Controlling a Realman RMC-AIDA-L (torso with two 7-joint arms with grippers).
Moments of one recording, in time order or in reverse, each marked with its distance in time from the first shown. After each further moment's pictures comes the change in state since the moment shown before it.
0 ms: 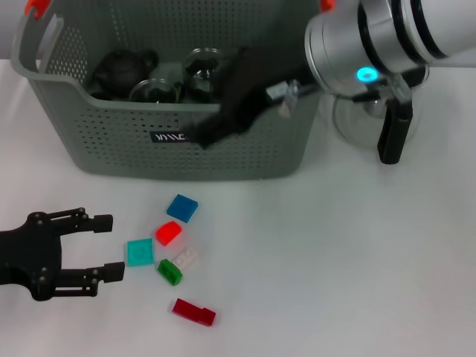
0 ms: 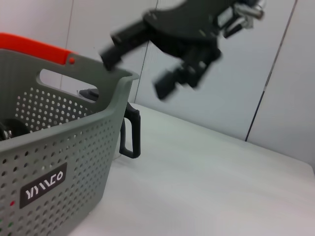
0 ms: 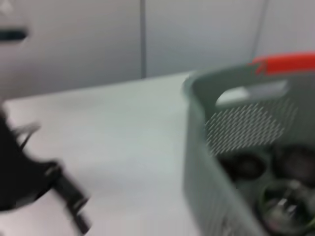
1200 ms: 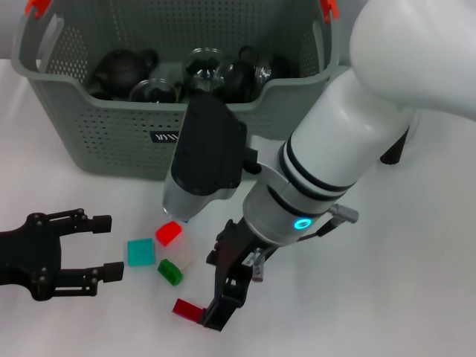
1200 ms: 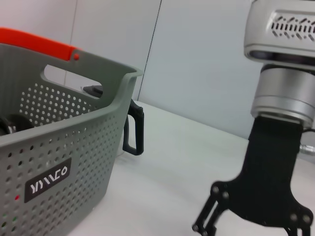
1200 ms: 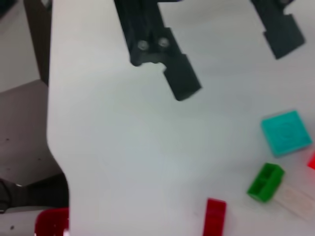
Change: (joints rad) left arm 0.001 0.002 0.000 0.006 0.002 -0.011 -0.002; right arm 0.192 0.012 -0.438 0.343 0.091 -0.035 0.076
